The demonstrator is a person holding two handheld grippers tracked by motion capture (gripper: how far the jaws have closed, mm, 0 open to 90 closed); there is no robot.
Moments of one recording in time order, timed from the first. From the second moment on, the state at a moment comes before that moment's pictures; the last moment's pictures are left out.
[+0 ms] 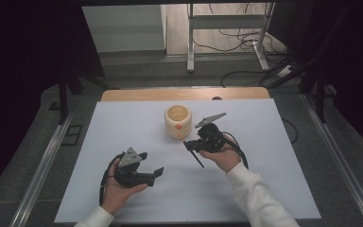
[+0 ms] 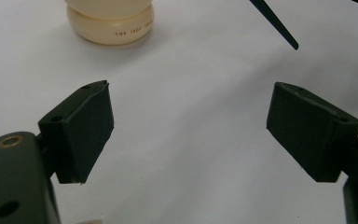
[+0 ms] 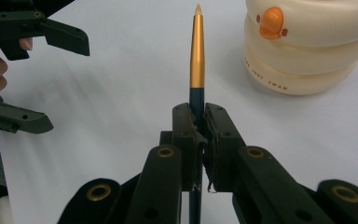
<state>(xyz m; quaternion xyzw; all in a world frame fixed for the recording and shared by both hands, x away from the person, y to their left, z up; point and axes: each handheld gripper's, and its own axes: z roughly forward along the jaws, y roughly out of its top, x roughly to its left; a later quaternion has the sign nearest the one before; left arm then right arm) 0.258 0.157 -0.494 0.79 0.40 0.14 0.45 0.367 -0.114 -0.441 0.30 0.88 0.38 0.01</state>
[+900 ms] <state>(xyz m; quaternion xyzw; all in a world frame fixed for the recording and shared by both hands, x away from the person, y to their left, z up) 0.266 0.142 -0.495 0.78 0.39 0.11 0.48 0.362 -0.104 -0.445 0.30 0.86 0.41 0.00</state>
